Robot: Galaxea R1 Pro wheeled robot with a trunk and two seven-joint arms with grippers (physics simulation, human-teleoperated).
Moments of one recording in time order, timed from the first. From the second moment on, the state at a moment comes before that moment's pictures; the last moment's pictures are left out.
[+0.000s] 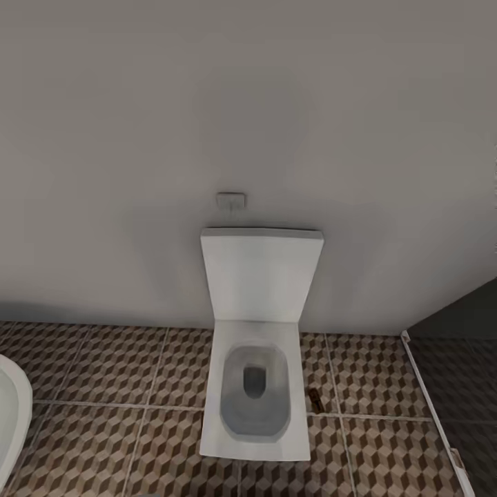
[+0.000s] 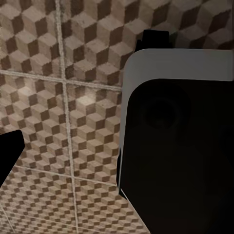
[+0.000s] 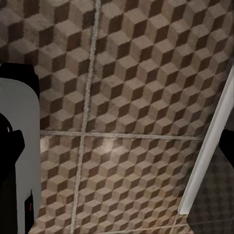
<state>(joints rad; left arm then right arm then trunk) -0.49 0.08 -2.12 -0.14 2.19 0.04 0.21 -0.40 -0.20 0.40 0.02 -0.29 -0.20 -0.04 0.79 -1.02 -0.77</state>
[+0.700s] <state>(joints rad) -0.49 0.08 -2.12 -0.14 2.19 0.04 0.21 -0.40 -0.20 0.40 0.02 -0.29 -0.20 -0.04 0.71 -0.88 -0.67</state>
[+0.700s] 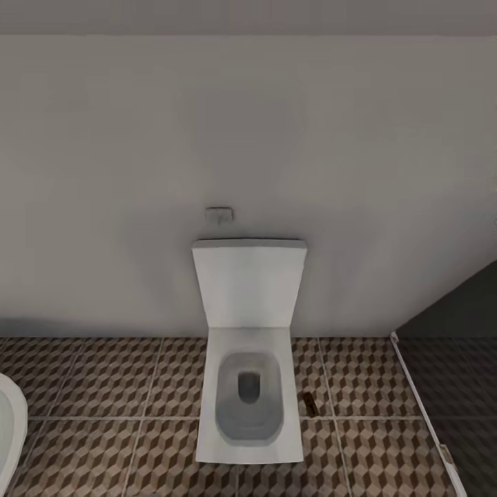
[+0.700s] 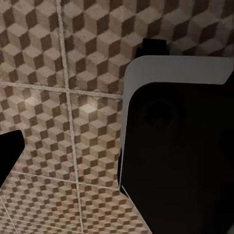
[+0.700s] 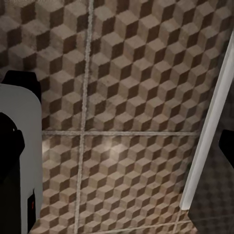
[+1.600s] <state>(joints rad) -0.49 0.08 -2.12 -0.14 2.19 0.04 0.21 -0.40 -0.20 0.40 0.02 -0.29 -0.20 -0.04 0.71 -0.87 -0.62</state>
